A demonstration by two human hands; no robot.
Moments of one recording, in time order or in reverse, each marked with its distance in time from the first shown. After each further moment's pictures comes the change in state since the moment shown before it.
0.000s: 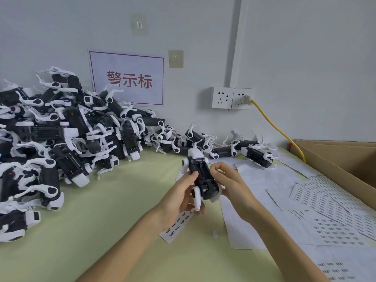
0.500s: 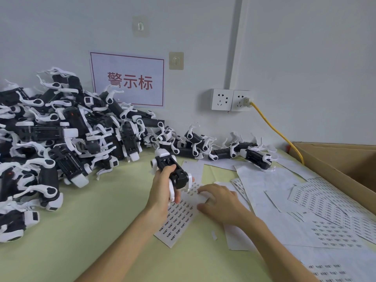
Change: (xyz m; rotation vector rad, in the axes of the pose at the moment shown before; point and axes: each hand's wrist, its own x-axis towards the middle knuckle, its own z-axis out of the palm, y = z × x) left_hand 0.008 0.005 -0.018 -0.054 0.471 0.061; right_hand 0.011 0.036 0.008 -1.038 -0.122 0.118
